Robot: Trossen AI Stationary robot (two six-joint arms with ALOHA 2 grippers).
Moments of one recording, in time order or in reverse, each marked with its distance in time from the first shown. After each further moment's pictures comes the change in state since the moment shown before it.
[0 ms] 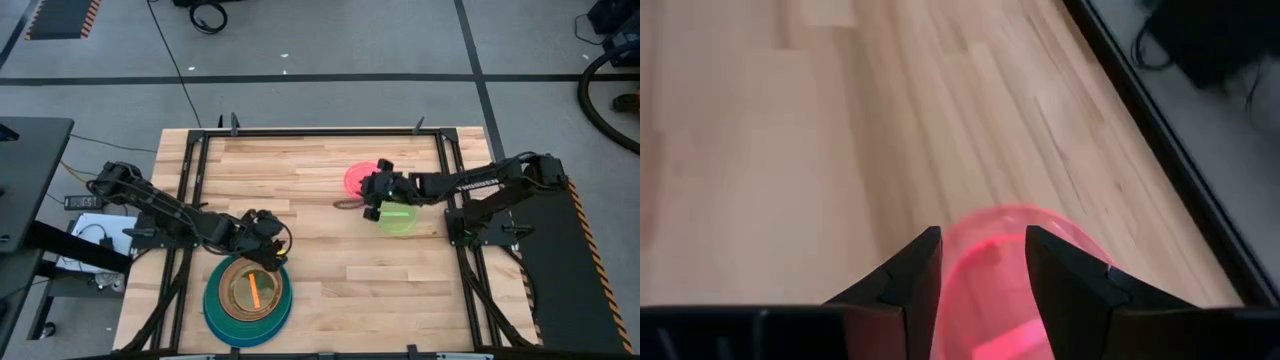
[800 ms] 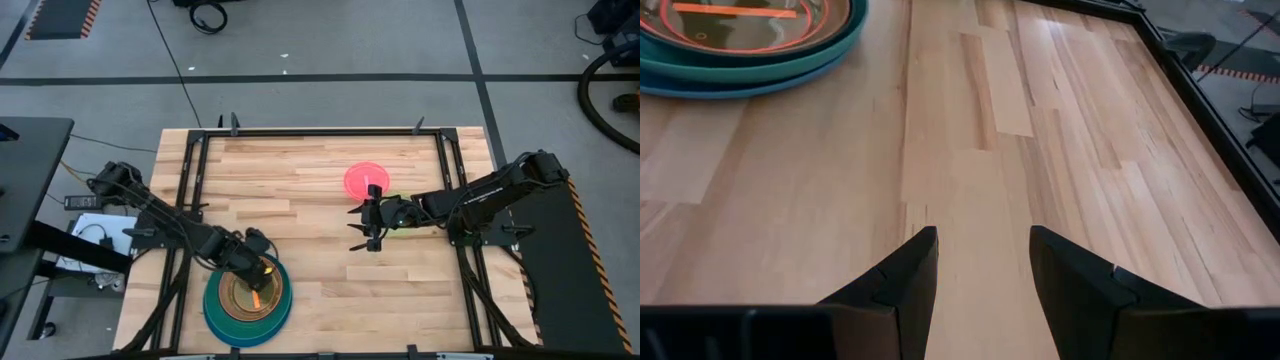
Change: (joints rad) left arm -0.133 -0.001 0.000 -0.153 0.277 -0.273; right arm 0.288 0.000 0.000 0.147 -0.032 0.010
